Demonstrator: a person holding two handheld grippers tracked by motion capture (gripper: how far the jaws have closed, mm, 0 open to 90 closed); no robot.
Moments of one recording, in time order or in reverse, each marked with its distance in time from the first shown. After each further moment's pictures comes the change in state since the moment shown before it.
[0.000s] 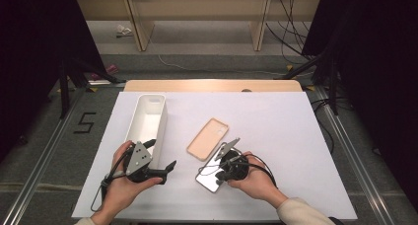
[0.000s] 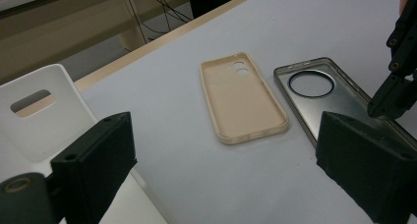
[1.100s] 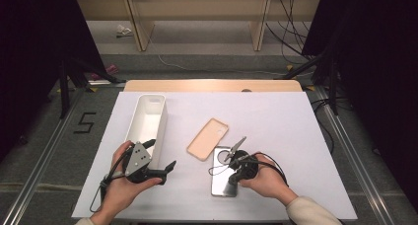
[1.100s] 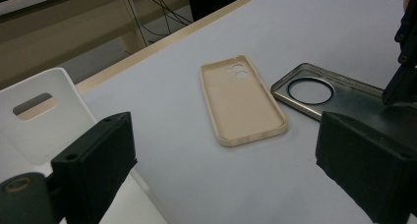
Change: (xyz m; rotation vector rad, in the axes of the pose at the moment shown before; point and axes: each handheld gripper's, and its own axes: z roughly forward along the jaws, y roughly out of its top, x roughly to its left) left arm 0.000 0.001 -0.002 -0.009 0.002 0.005; right arm -0.015 -0.018 -0.012 0.156 -0.015 0.041
